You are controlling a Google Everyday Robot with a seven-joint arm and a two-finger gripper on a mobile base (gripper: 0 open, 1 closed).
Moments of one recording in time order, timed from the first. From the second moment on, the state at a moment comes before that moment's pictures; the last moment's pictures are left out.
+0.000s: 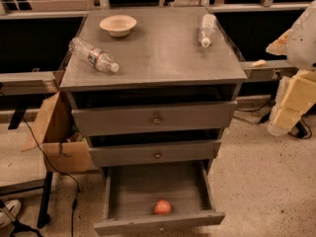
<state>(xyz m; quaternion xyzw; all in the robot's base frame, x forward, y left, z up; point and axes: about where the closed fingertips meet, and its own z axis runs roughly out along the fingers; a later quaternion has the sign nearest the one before) 0.438 -0.216 0.977 -0.60 0.78 -0.04 0.16</state>
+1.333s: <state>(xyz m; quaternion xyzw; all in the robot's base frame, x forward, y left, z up) 0.431 -0.080 0.872 -0.73 0.62 0.06 0.27</state>
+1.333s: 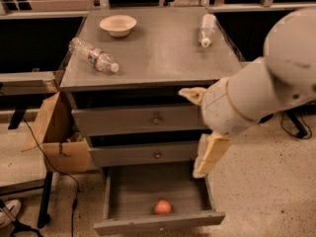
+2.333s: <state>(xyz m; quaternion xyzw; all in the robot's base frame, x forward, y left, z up) 0.451 0.027 0.807 -0.83 0.45 0.04 0.33</state>
